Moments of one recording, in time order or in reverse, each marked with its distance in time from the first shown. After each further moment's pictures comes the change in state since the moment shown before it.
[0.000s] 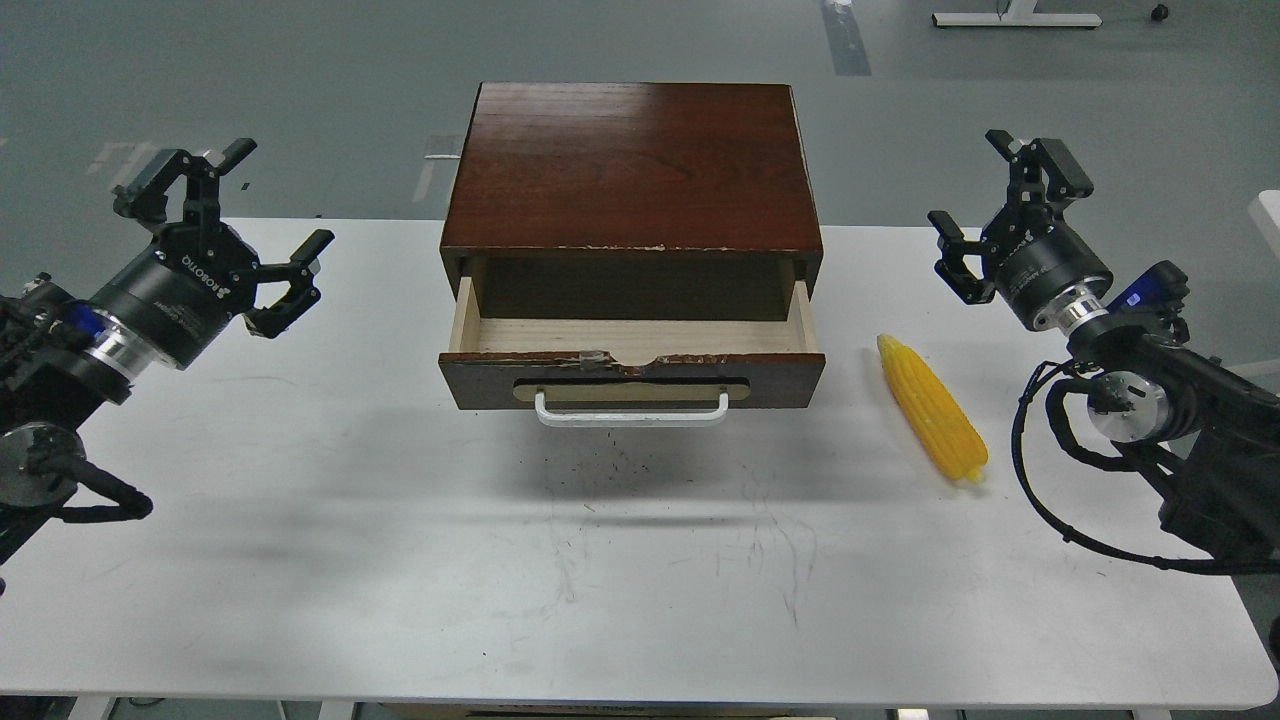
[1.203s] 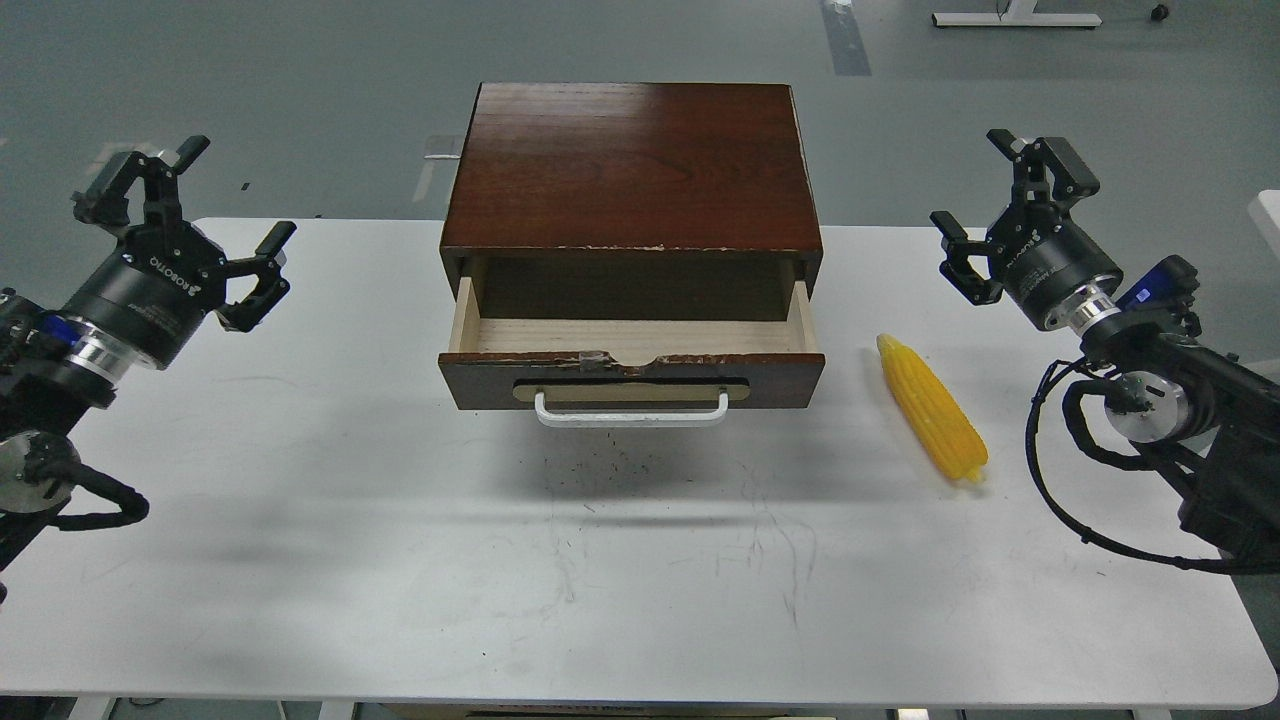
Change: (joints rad) left arm 0.003 -0.036 -0.002 0.089 -0.005 0.000 -0.085; right arm 0.013 -0.039 -0.025 0.010 -0.009 0.057 0.000
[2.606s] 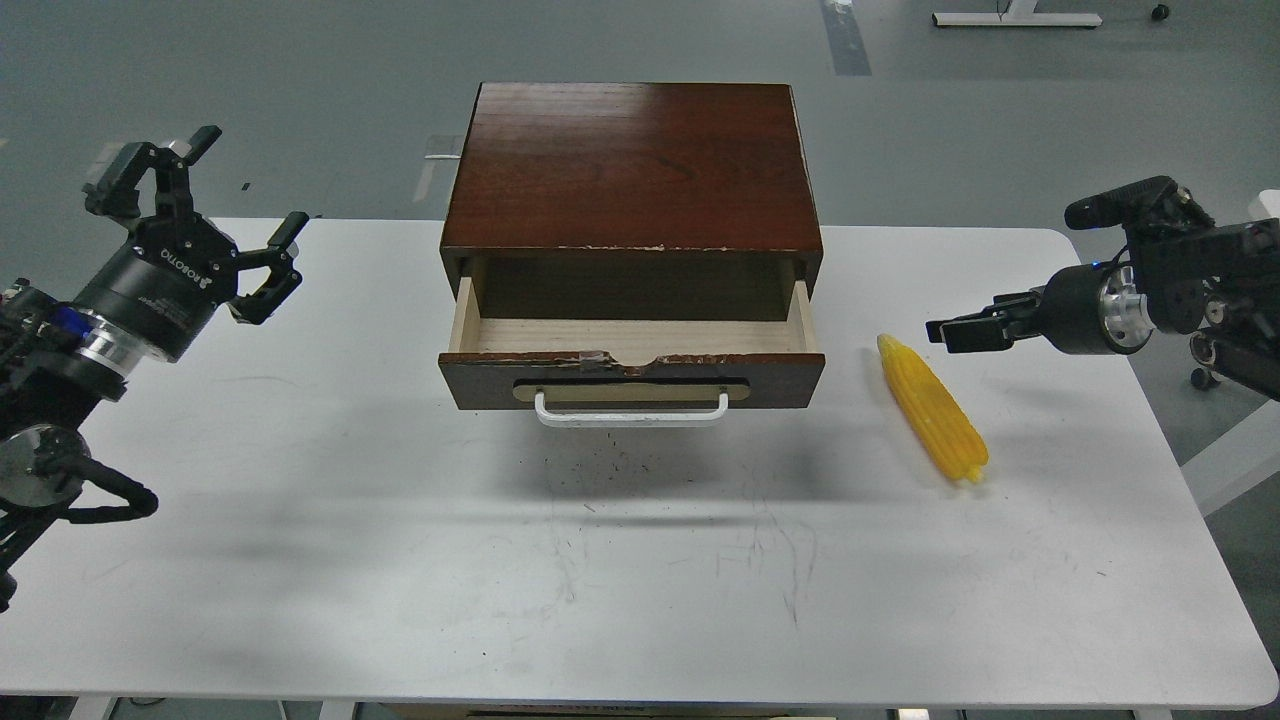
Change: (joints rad) left arm -0.007 0.001 -0.009 -0.021 0.011 0.000 -0.001; right arm 0.494 -0.151 -0.902 0.137 -1.219 -0.208 0.000
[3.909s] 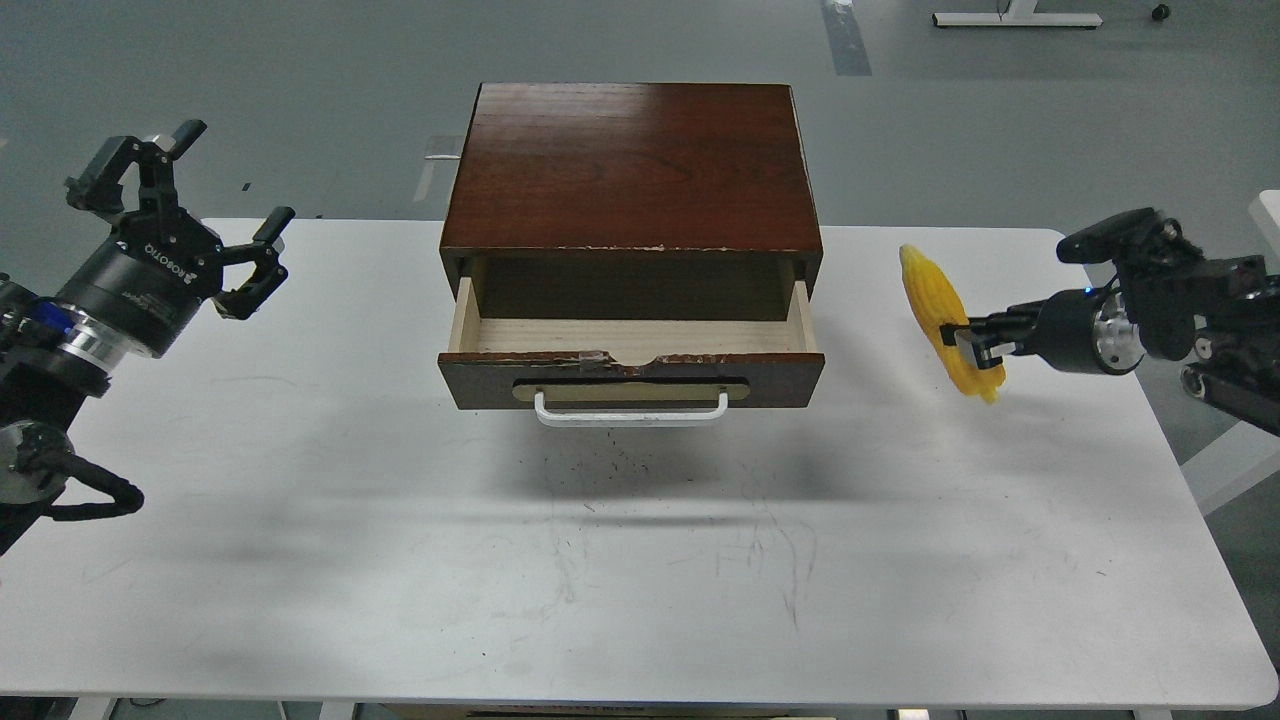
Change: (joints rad) left arm 0.000 0.023 -0.007 0.000 0.000 0.000 0.000; right arm -0.025 -0.027 0.022 -0.012 -0.003 -0.138 0.000
